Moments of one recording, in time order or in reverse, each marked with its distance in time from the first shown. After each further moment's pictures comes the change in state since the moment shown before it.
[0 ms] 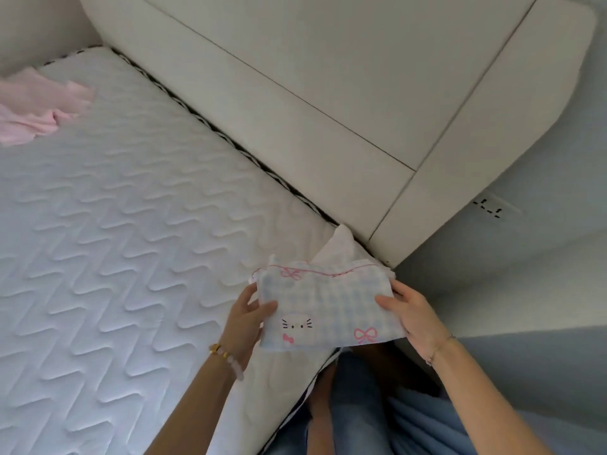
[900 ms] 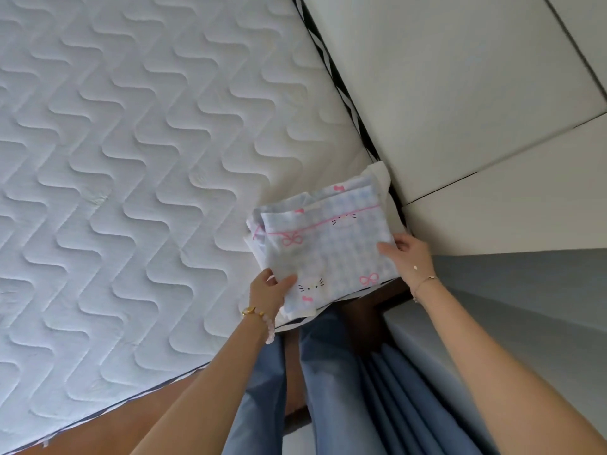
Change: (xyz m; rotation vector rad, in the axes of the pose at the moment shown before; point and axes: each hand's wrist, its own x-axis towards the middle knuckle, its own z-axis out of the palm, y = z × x) left_hand 0.158 -0.203 0.087 -0.219 0.520 -0.339; right_hand 0.269 0.085 -0.059 -0.541 -0.119 -0.001
